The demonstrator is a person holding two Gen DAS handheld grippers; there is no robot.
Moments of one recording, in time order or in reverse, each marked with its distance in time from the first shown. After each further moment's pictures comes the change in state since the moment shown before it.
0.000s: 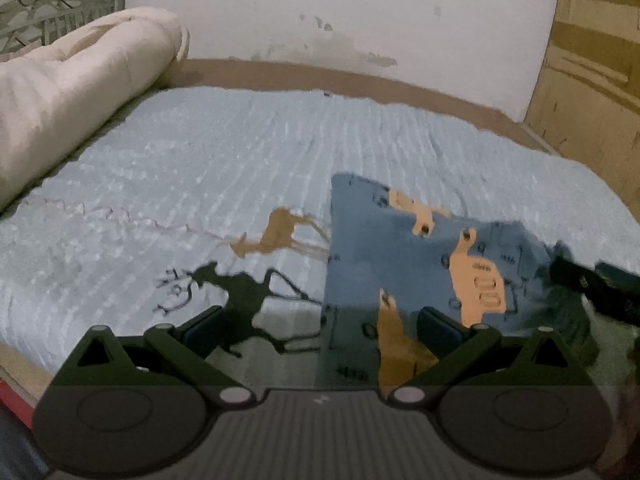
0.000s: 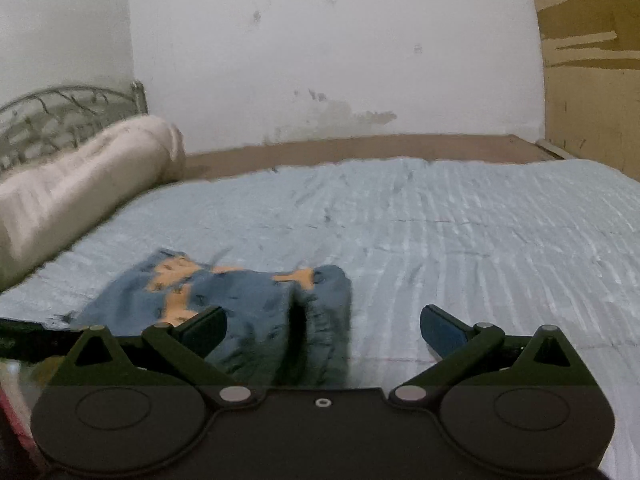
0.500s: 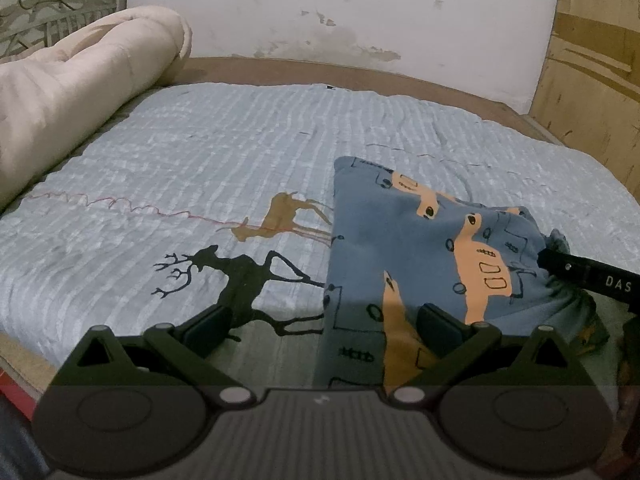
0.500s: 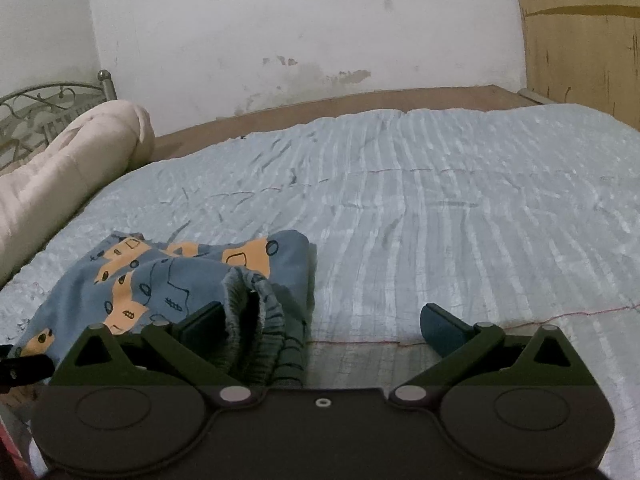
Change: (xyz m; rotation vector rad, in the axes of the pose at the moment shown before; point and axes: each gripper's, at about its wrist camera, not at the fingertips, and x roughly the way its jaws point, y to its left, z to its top) left arm 0.002 -0.003 -0.010 0.006 -0.003 0.024; right arm 0.030 -0.021 -0.010 0.101 0.092 -0.019
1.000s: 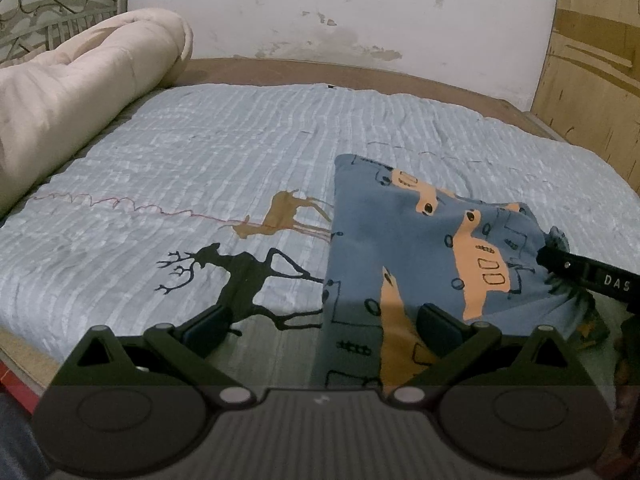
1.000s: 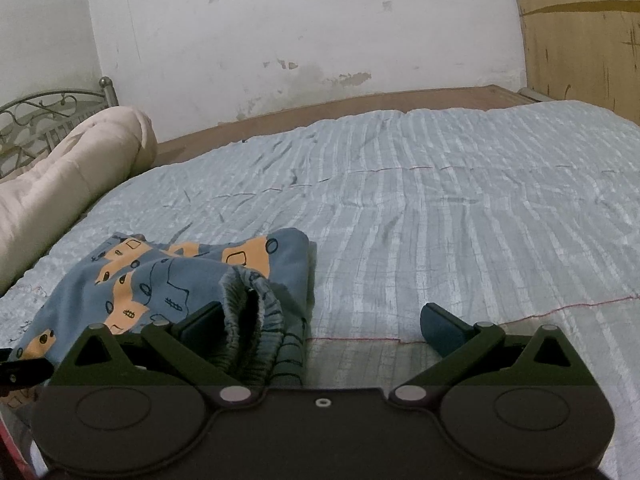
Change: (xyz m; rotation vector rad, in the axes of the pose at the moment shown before) left arm -0.004 -0.003 0.000 0.004 0.002 0.012; right arm 0.000 -0.003 -0.005 0.012 -0.014 0.010
